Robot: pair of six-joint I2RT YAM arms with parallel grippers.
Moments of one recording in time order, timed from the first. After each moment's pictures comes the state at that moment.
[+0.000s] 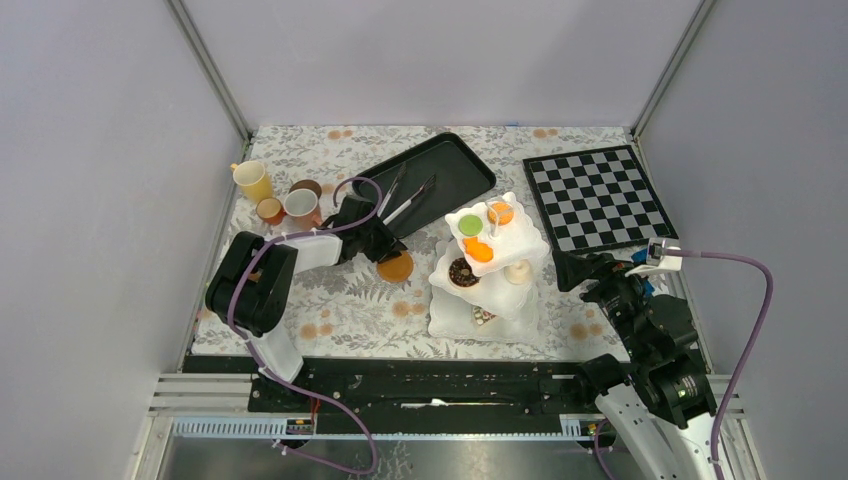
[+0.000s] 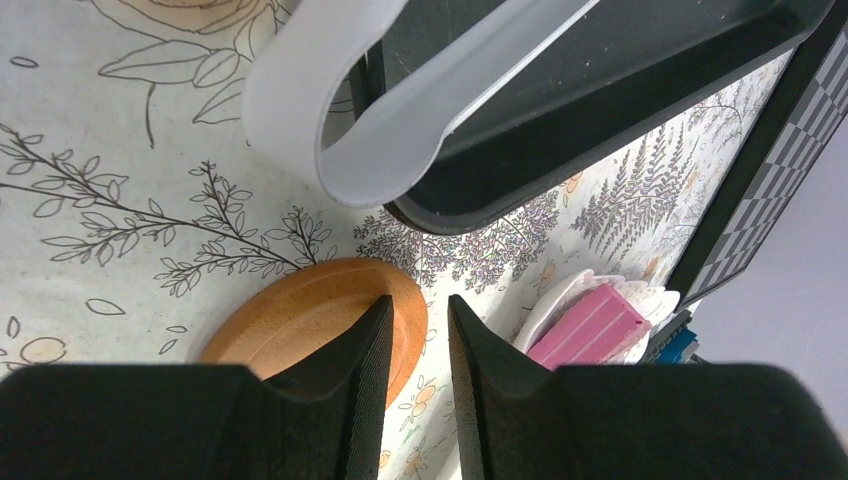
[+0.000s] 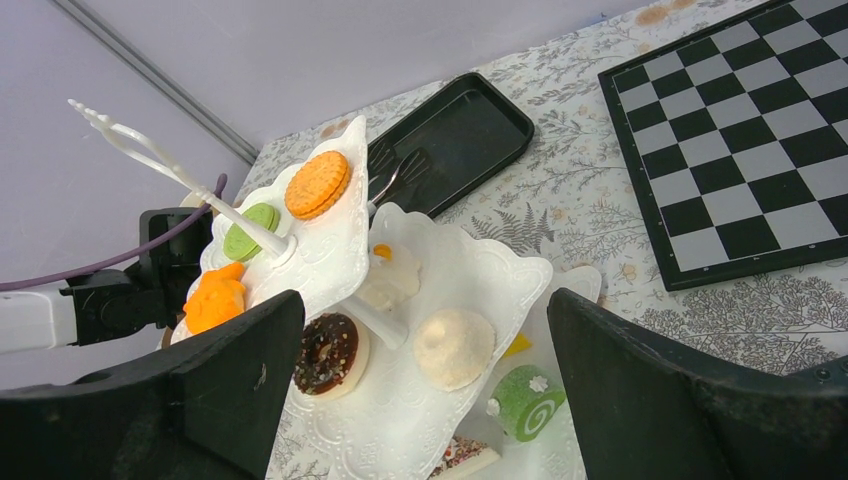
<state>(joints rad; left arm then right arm) -0.37 1.73 0.84 0.02 0.22 -1.05 0.37 0.20 0.66 -0.51 0.11 0.53</state>
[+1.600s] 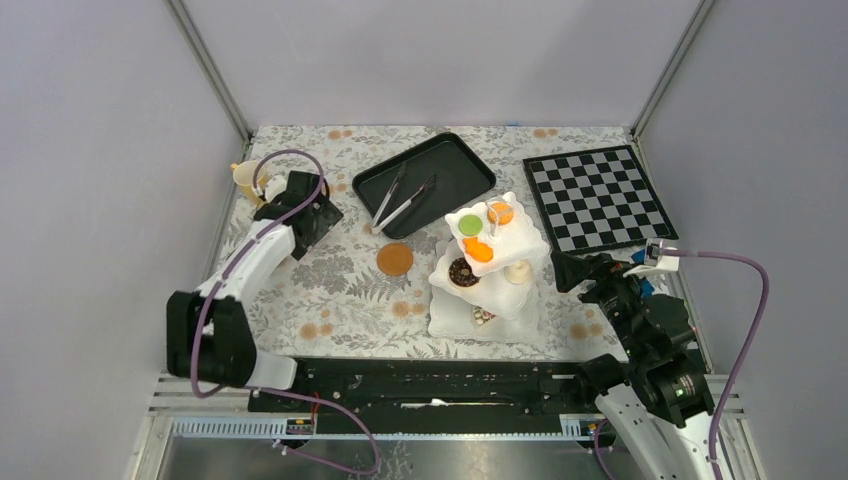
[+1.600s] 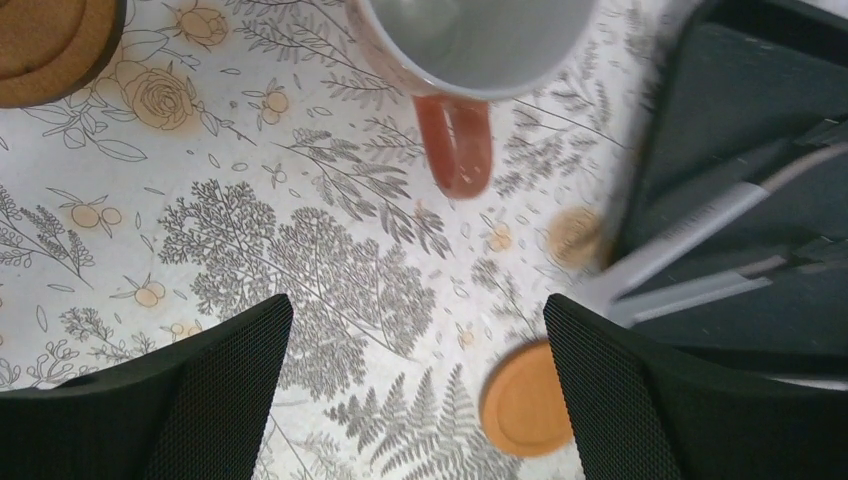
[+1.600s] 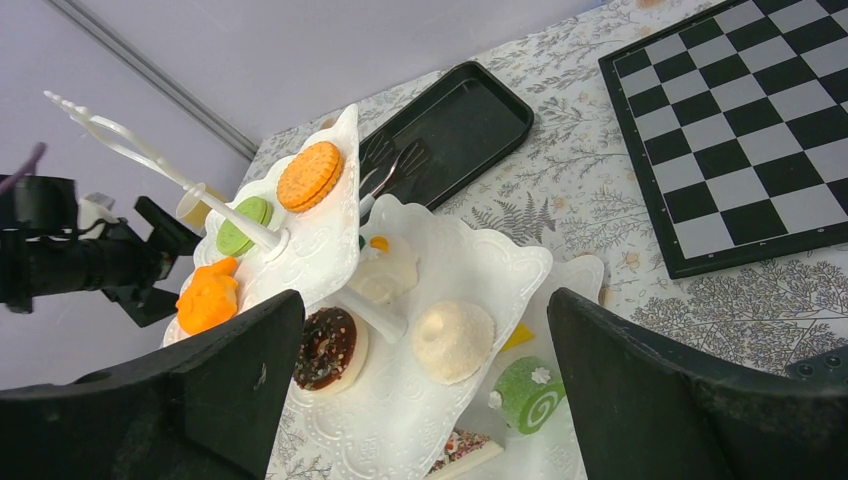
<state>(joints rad) -0.17 1.36 1.02 -0.63 -0.31 -0.92 0.37 0.20 0.64 -0.51 0.11 0.56</state>
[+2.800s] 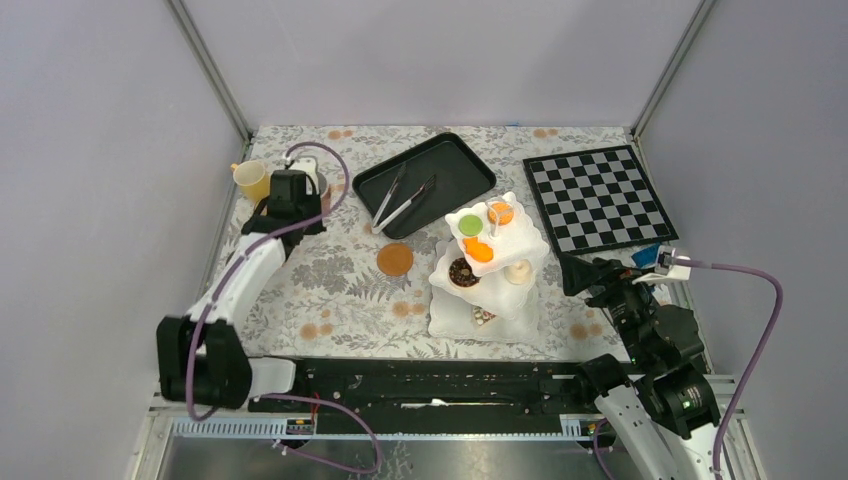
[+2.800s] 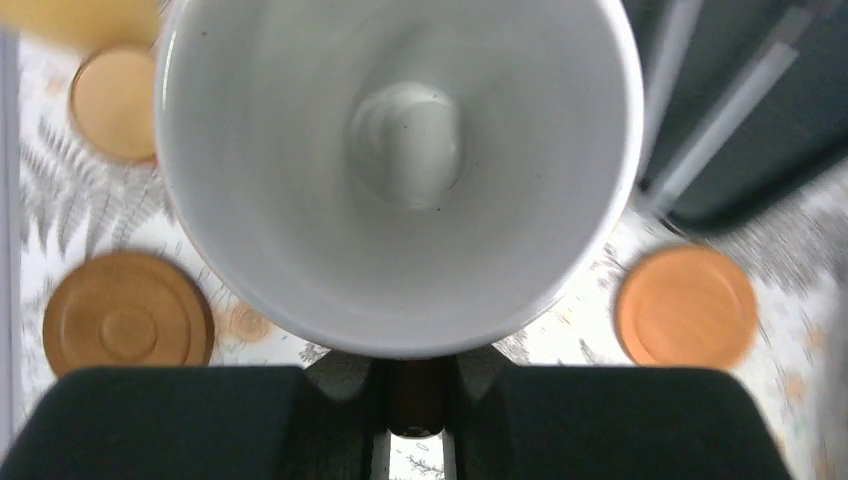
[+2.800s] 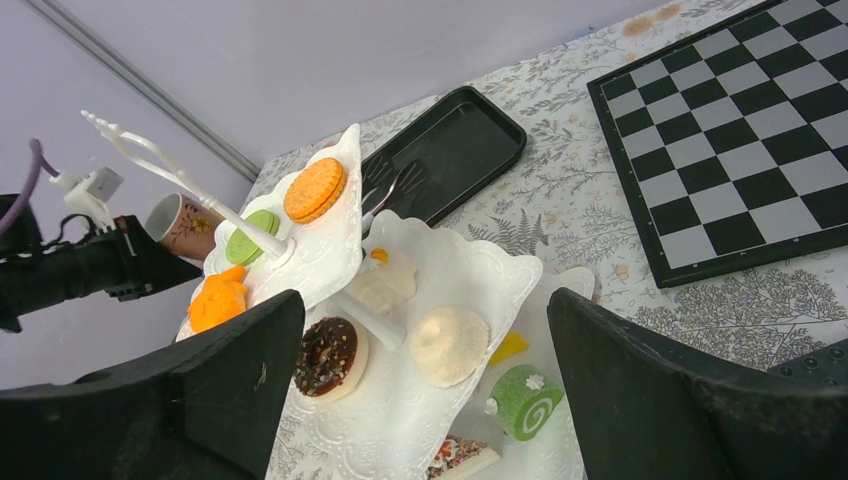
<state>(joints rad) -0.12 1.34 0.98 -0.41 -0.14 -0.16 0.37 0.14 0.66 -0.54 0.15 0.55</state>
